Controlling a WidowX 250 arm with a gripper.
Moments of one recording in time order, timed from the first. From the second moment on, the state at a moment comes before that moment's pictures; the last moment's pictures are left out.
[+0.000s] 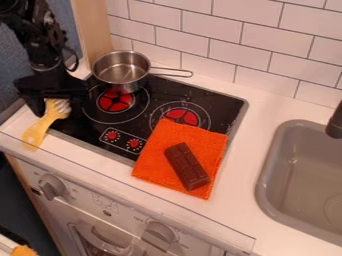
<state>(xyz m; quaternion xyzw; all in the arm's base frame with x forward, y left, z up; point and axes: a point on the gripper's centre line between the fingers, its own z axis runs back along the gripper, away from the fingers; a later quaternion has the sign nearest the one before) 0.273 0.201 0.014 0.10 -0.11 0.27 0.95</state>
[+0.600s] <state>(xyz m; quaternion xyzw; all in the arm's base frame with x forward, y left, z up) 0.274 0.202 0.013 0.10 -0.13 0.29 0.94</state>
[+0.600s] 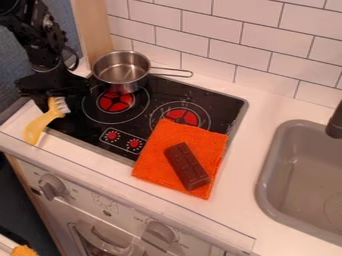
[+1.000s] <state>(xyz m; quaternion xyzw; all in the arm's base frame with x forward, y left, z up) 0.274 0.192 0.014 0.09 -0.13 0.29 0.94</state>
